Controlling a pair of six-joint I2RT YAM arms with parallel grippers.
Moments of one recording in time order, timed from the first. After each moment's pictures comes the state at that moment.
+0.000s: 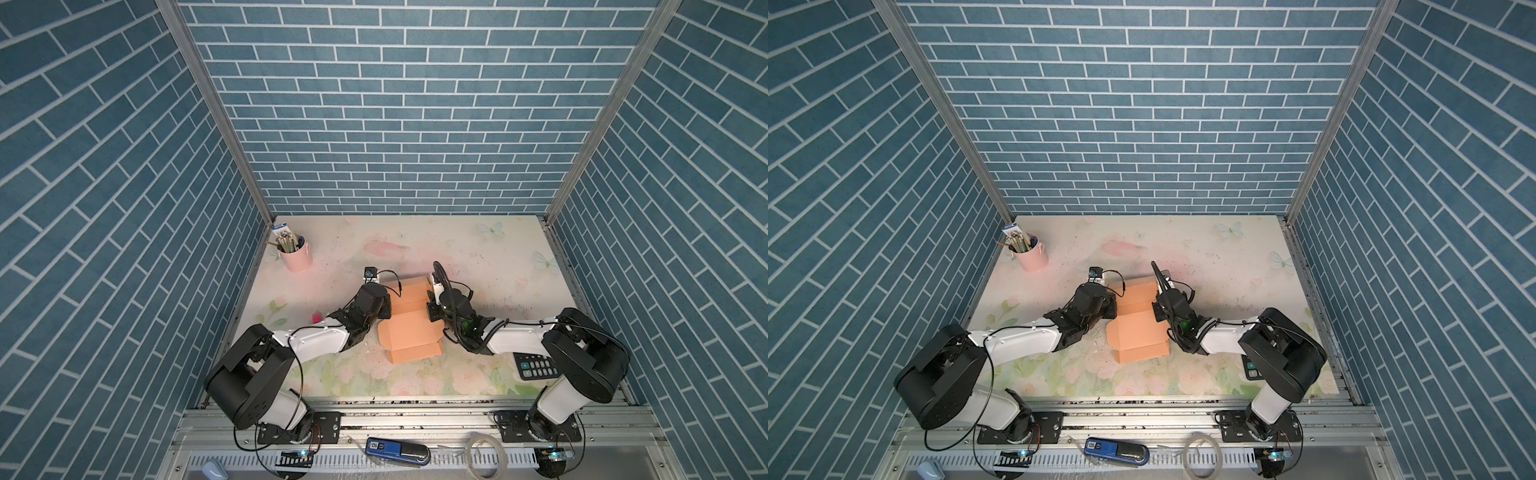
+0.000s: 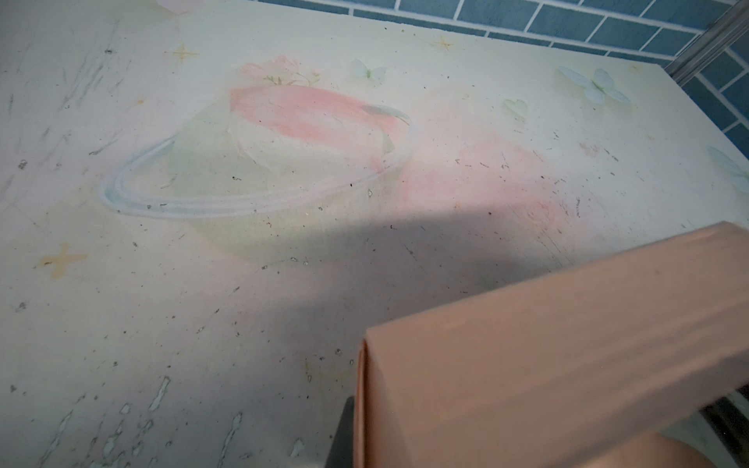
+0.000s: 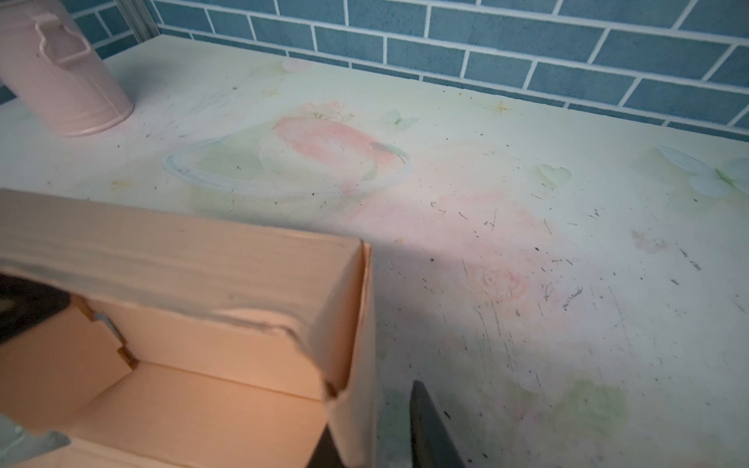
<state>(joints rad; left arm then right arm) -0.67 1.47 0.64 0.18 -0.29 -0.48 0.83 1.61 0.62 0.52 0.32 0.19</state>
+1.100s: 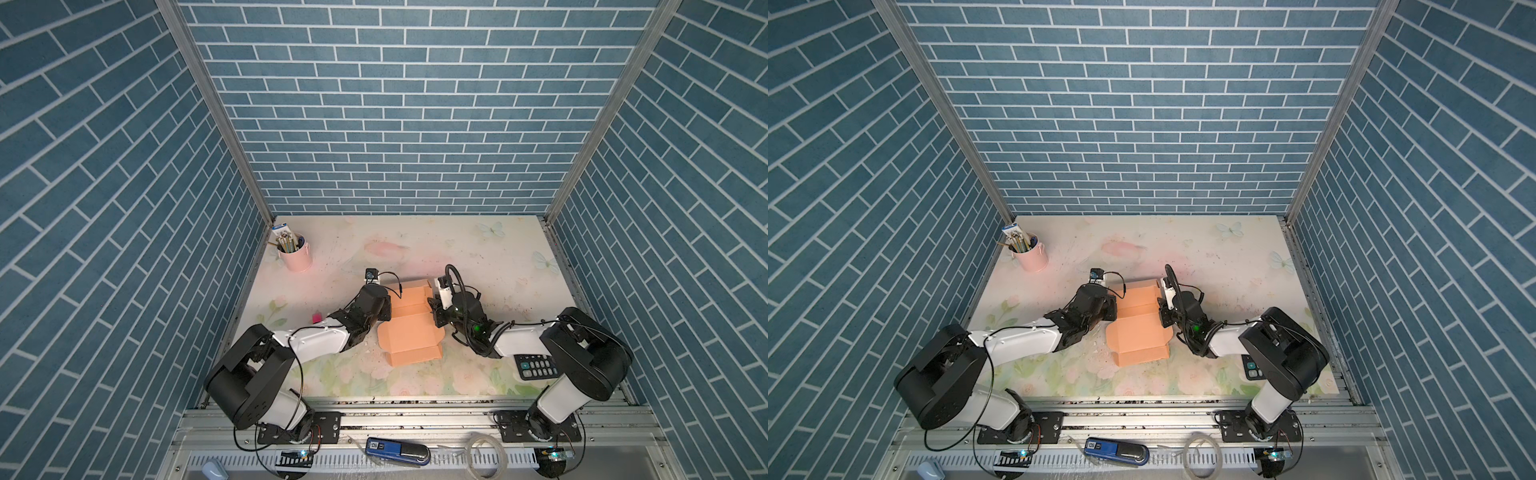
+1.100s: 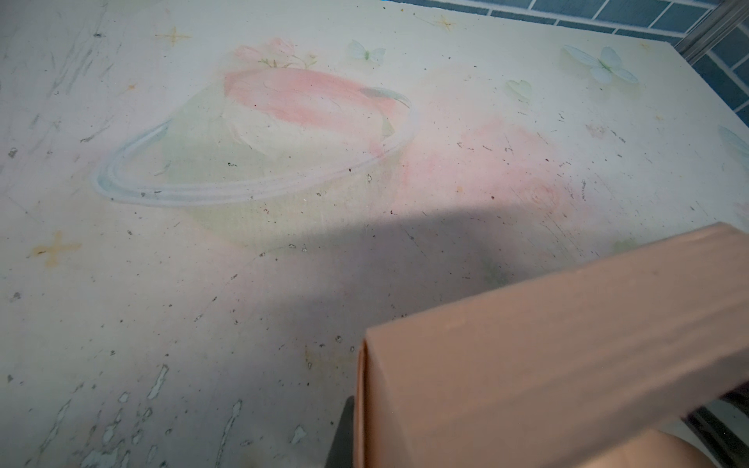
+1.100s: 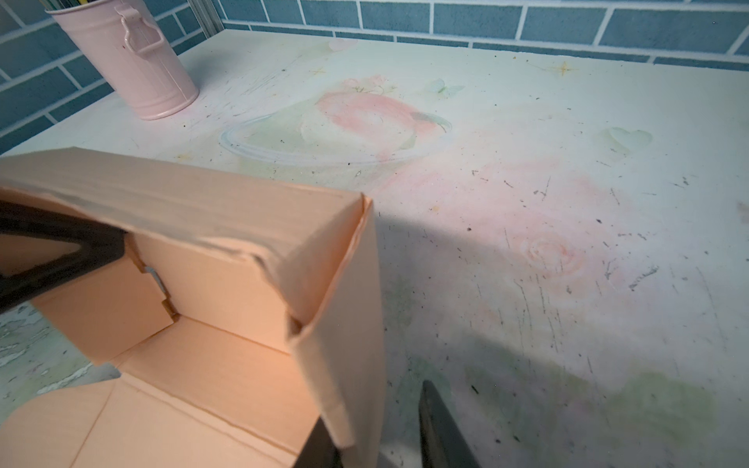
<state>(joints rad) -0.68 1.47 0.64 0.16 -0.28 -0.48 0.77 1.64 0.54 0.63 0.12 0.20</state>
